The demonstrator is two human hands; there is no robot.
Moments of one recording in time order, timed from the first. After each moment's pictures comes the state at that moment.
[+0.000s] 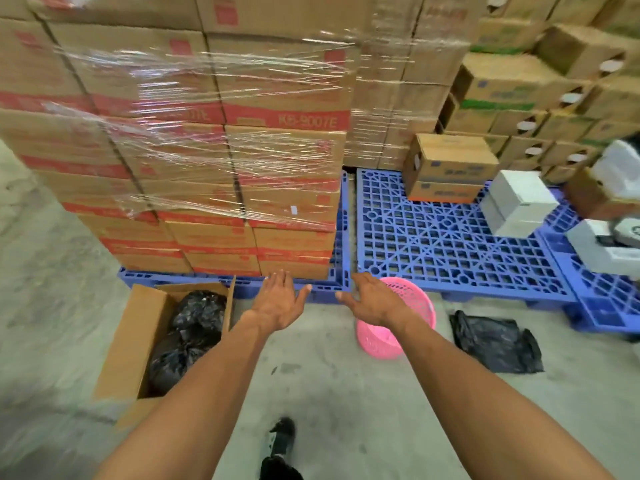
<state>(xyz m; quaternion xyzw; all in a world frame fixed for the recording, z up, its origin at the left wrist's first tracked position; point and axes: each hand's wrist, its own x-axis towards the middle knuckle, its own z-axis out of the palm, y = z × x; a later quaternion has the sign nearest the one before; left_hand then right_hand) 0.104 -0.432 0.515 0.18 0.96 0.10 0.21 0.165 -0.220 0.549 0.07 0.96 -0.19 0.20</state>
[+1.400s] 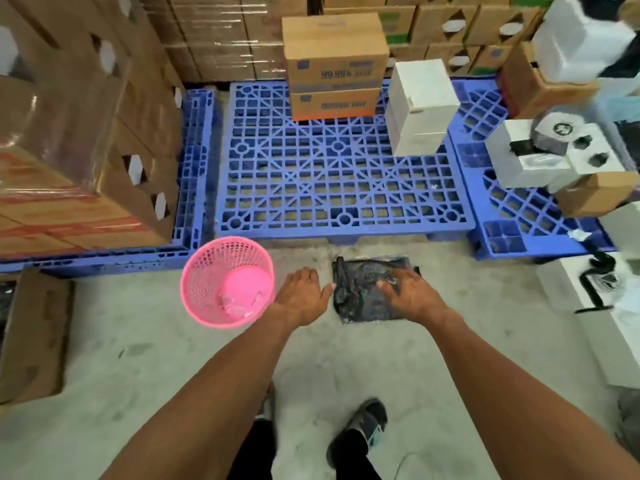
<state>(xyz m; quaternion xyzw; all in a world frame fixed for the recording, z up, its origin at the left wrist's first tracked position) 0.208 0.274 0.356 0.28 0.91 0.03 0.30 0.305 0.495 0.362 0.25 0.90 -0.25 0.24</state>
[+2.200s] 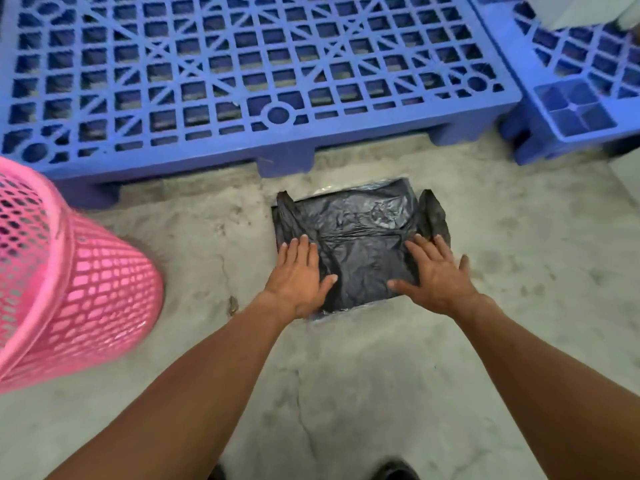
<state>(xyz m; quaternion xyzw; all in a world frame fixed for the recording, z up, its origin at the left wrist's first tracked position) 0.201 0.421 -0.180 0.41 0.87 -0.04 0.28 0.347 0.635 -0.160 0.29 0.91 -0.13 0.26</state>
